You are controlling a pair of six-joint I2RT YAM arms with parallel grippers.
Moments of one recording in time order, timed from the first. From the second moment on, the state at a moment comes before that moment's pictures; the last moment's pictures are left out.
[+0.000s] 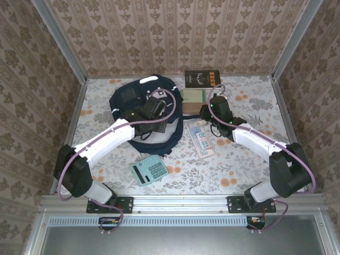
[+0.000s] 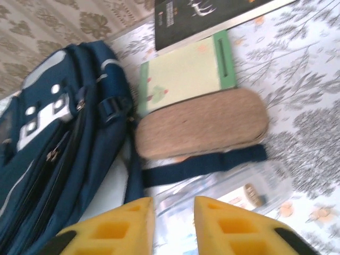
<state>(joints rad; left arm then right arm) -0.75 1.49 1.18 -0.64 -0.13 -0.39 0.39 1.49 0.95 -0.07 0.16 0.67</state>
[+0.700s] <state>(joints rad) -0.77 1.42 1.04 -0.40 -0.10 -0.36 0.13 2.17 1.46 0.03 -0.04 0.83</state>
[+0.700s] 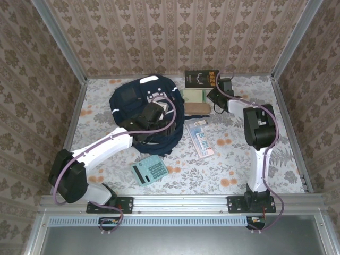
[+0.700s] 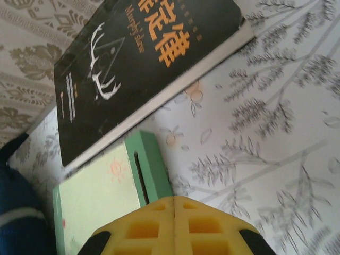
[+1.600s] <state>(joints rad) -0.77 1.41 1.03 -0.36 -0.10 -0.36 0.07 2.51 1.95 0.03 -0.10 1.00</state>
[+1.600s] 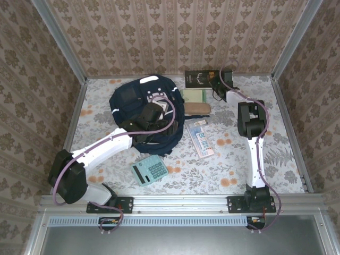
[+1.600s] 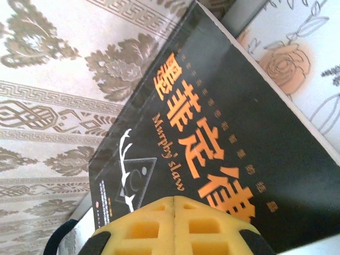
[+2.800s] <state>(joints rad) -0.79 1.41 1.01 -0.36 -0.11 -0.36 0.11 1.71 0.94 -0.09 0.00 0.98</state>
